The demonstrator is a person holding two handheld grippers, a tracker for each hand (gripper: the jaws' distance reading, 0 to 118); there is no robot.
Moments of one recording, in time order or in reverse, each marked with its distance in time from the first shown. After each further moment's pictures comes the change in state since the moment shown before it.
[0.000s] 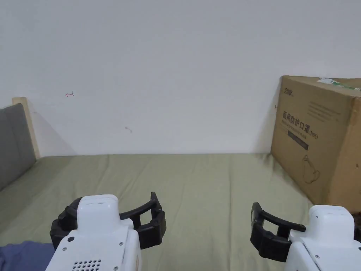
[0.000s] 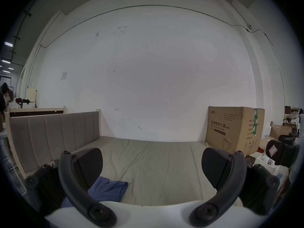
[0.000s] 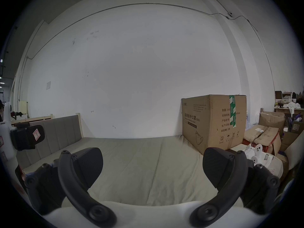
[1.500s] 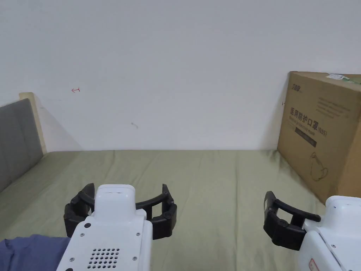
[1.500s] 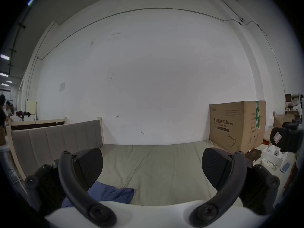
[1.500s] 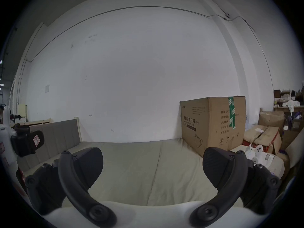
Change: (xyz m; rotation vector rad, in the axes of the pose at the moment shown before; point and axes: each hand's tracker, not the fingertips) left arm 0.007 0.000 -0.007 0.035 -0.005 -0.099; right arm 0.008 0.001 -0.009 0.028 -0.030 -0.028
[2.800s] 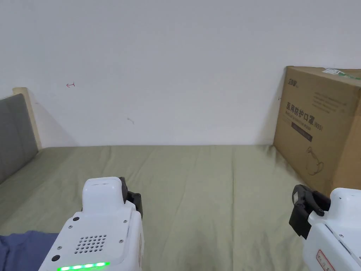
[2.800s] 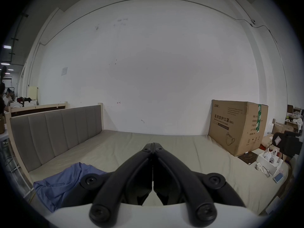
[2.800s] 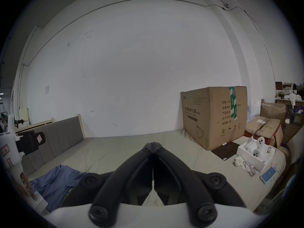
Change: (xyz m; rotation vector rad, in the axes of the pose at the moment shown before) left arm -0.011 0.001 -0.007 -0.117 0.026 0.095; right arm 0.009 0.006 0.002 -0.080 0.015 -0.033
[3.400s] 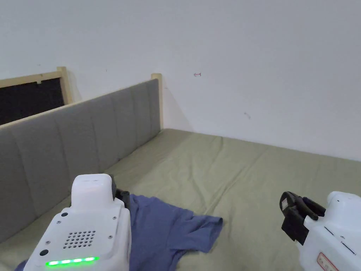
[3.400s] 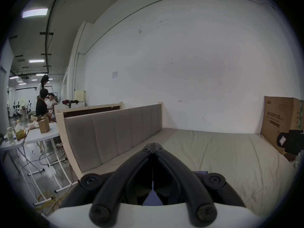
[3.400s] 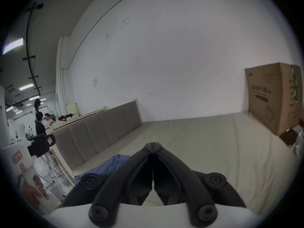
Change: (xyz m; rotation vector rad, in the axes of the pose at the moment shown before) left arm -0.205 -0.007 0.063 -0.027 0.496 -0.032; right arm -0.201 -0.038 -0.057 -0.205 0.560 -0.086
